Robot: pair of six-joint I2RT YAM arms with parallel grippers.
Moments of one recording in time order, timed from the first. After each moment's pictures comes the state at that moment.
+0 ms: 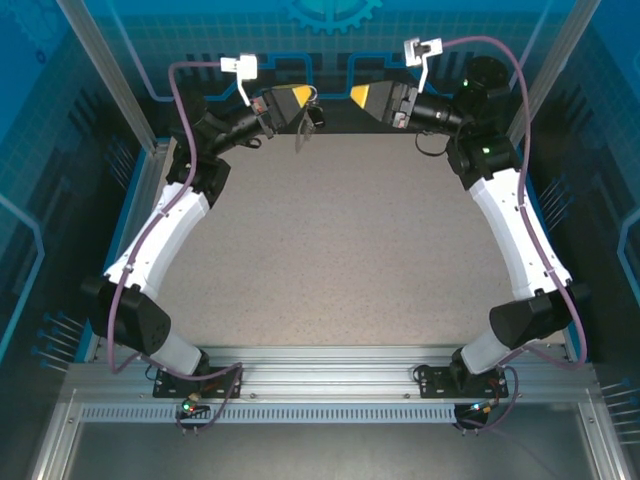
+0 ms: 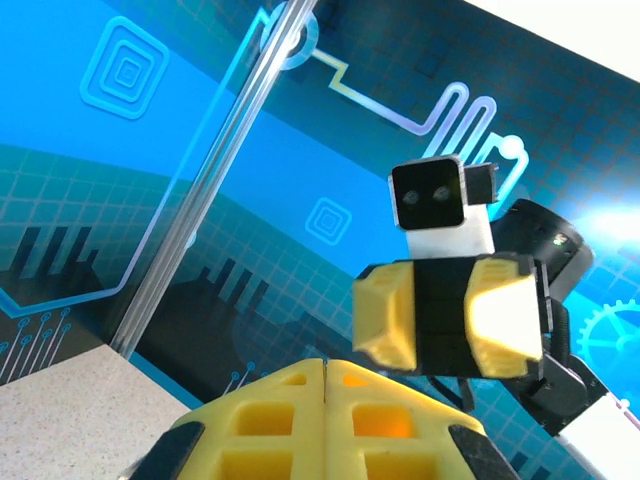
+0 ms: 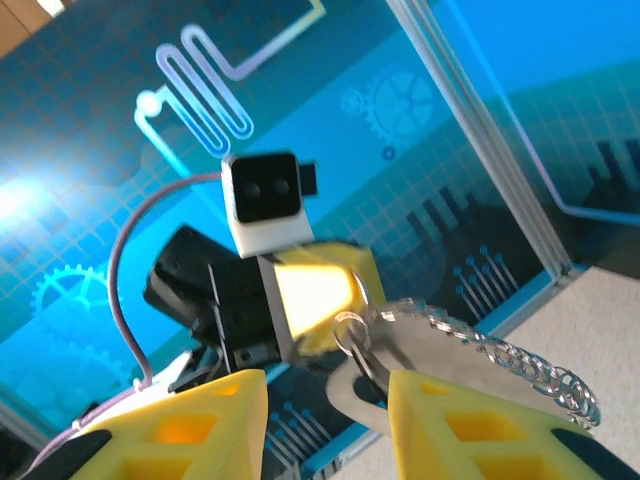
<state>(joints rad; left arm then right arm) -0.26 1.55 1.57 0.38 0.78 -0.83 0.29 1.59 1.89 -0.14 -0.93 0.74</state>
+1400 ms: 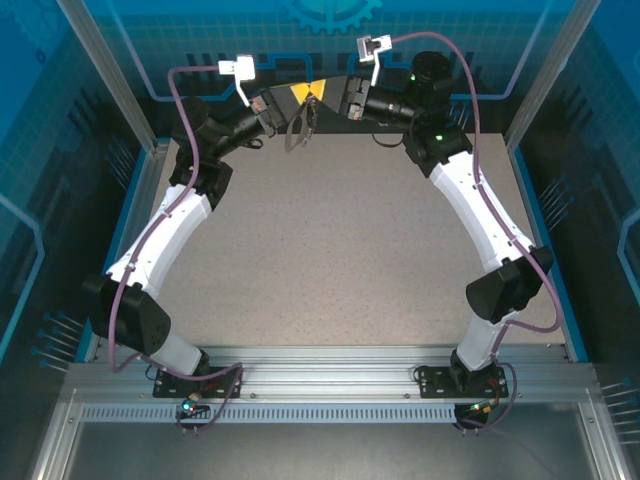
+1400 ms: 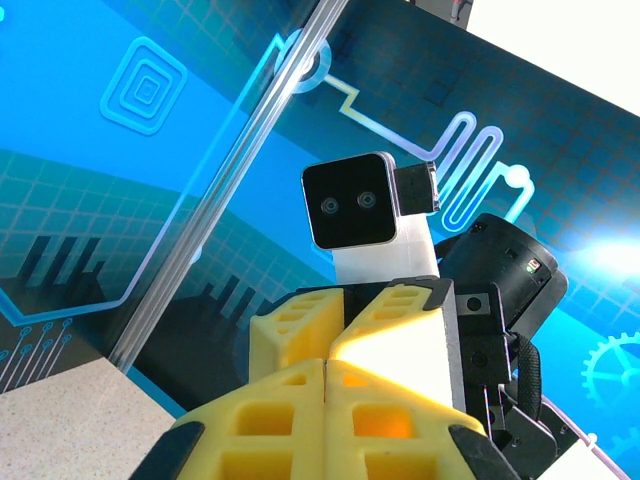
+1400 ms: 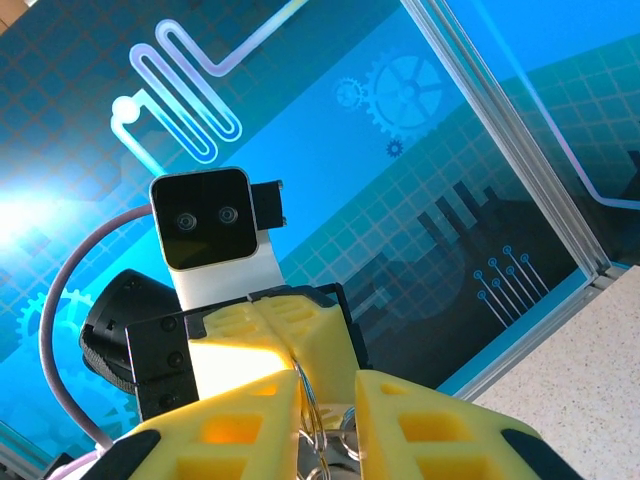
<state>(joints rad) -0.27 1.55 1.53 0.44 0.73 -0.87 0.42 1.79 2.03 -0.09 -0.84 0.79</state>
